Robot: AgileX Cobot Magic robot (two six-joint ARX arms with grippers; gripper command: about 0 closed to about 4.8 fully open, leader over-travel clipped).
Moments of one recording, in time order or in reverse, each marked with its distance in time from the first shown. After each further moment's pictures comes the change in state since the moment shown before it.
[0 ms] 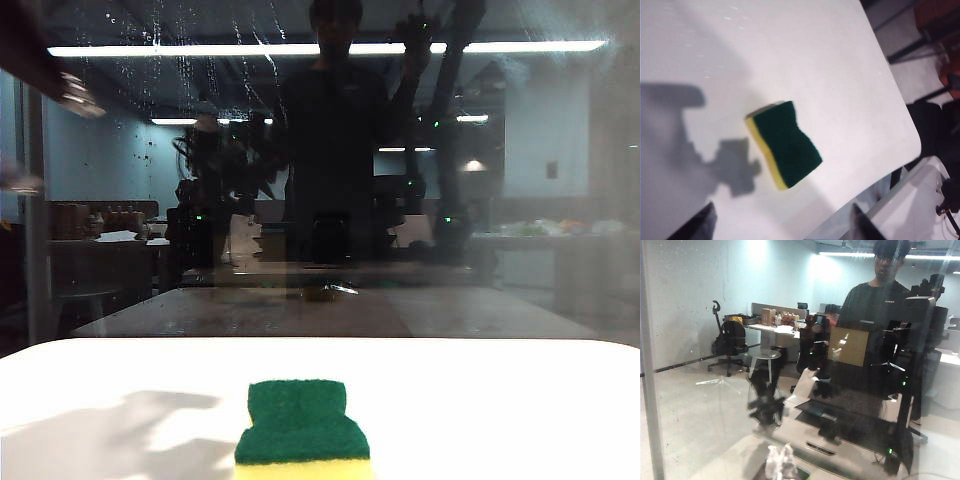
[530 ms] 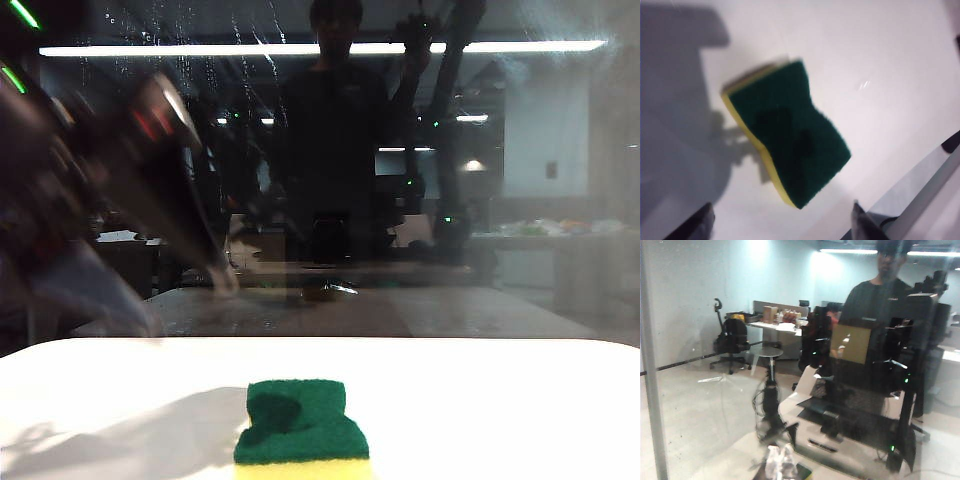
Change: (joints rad) left arm -0.253 0.514 0.005 0.310 -0.116 -0.060; right arm 0.000 0.001 0.000 -0.010 -0.002 0.000
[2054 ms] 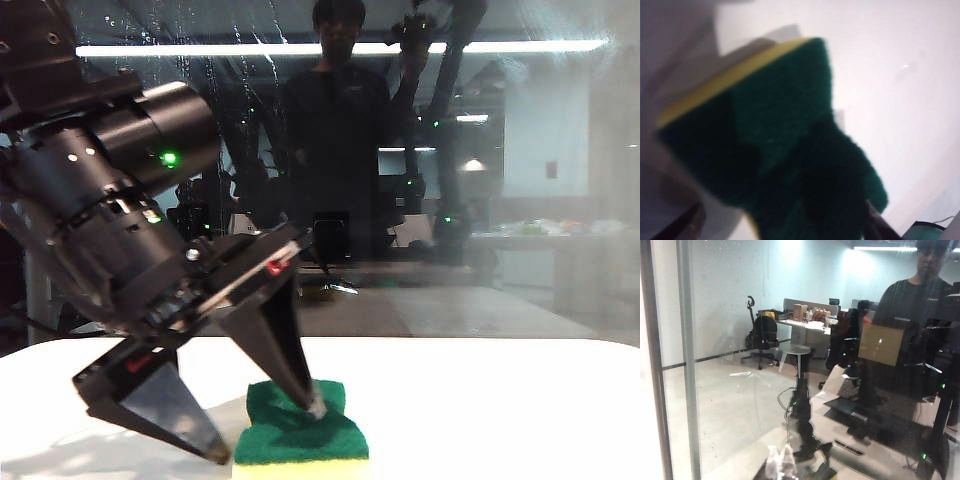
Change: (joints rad) left arm -0.099 0.403 0.135 0.103 -0.006 -0.043; right arm 0.000 0.002 0.000 -0.008 -0.128 0.002
